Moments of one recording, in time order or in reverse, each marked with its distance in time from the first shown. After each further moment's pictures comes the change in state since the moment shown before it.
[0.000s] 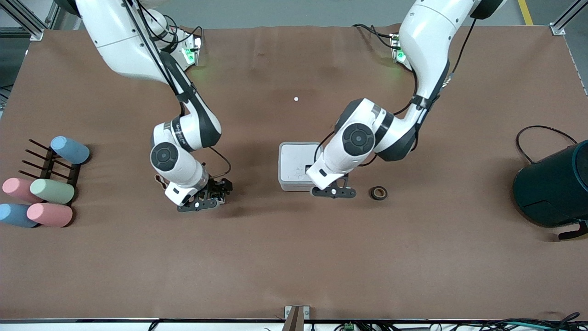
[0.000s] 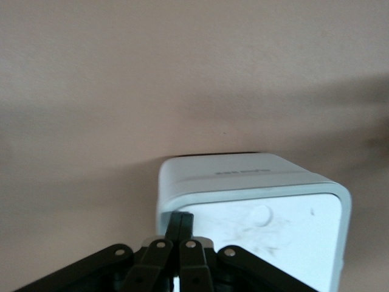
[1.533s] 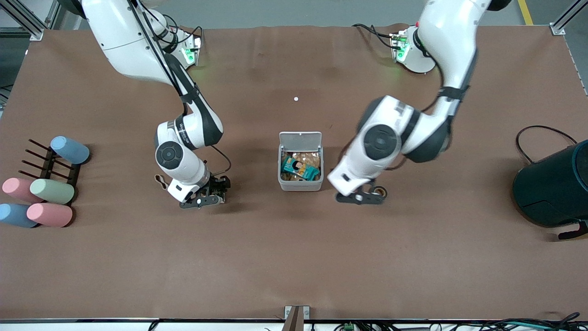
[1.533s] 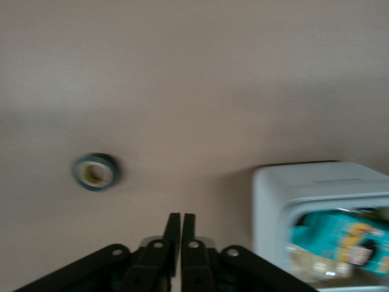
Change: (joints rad) left arm 0.127 -0.075 0.044 0.025 0.121 -0.210 0.147; right arm 0.034 0.010 -0.038 -0.028 -0.003 -0.004 -0.005
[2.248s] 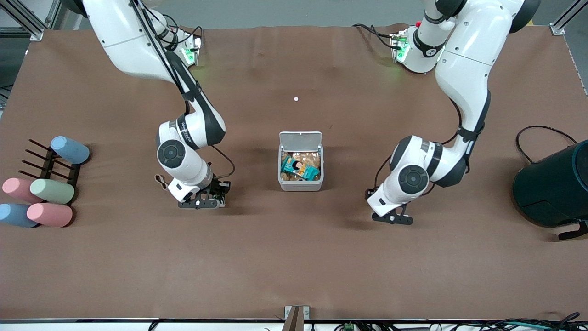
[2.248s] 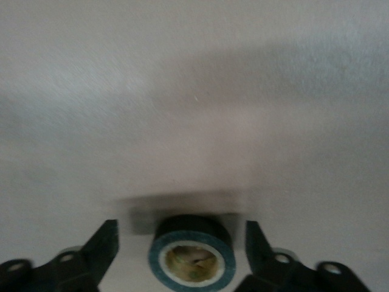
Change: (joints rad) left arm 0.132 0.136 -0.018 -0.221 0.126 0.315 0.079; right arm 0.018 -0.040 0.005 0.144 0.001 -0.156 0.250
